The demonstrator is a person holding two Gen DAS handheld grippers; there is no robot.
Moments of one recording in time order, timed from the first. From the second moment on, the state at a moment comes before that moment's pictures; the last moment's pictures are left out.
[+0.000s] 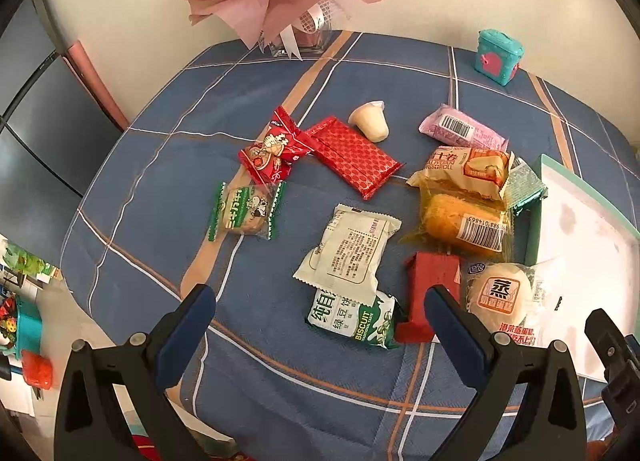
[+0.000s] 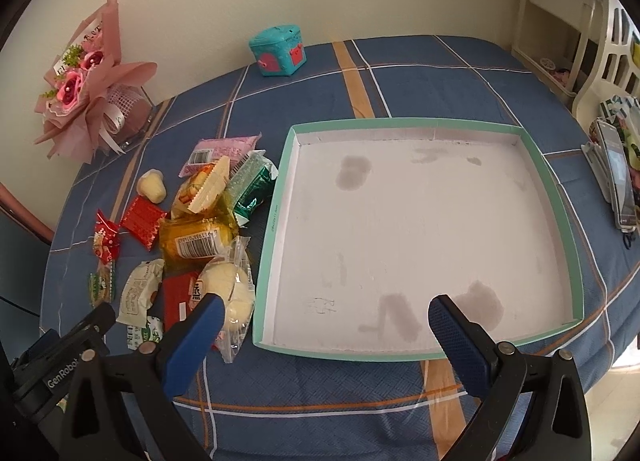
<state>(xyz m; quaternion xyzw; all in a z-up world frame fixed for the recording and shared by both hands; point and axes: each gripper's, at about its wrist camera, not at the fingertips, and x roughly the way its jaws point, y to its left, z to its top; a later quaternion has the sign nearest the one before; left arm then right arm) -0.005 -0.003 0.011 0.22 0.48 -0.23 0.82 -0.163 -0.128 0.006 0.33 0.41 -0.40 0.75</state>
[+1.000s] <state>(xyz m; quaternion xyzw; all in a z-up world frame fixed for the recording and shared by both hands) -0.008 -0.004 0.017 0.21 0.48 -0.24 0.82 -0.161 -0.128 0.001 0.34 0.42 -0.41 0.74</state>
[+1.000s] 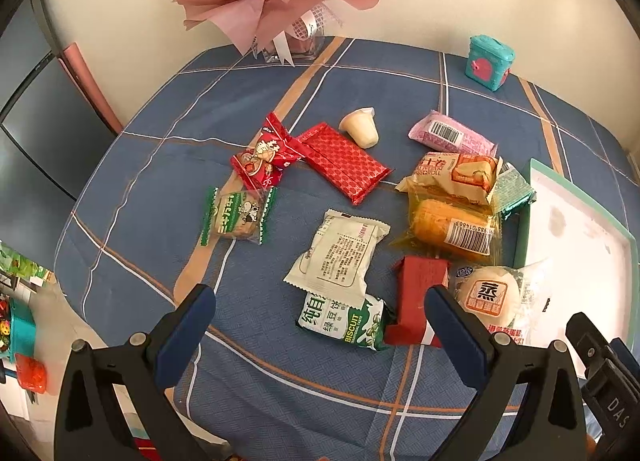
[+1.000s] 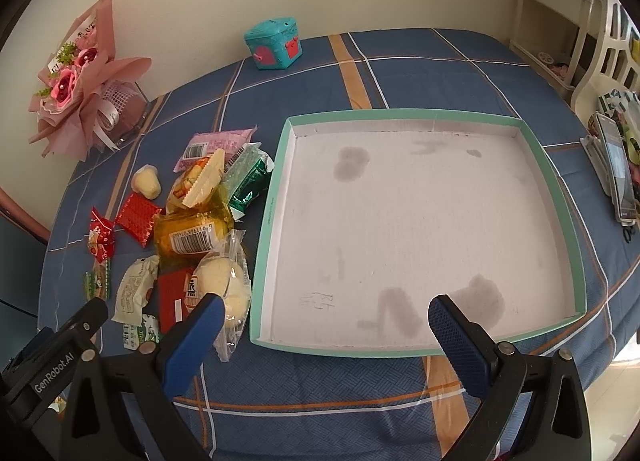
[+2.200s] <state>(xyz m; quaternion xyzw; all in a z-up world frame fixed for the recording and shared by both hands) 0.002 -0.004 0.019 0.17 0.47 -0.27 0.82 -0.139 -0.115 -0.001 0.30 0.43 -0.36 0.77</state>
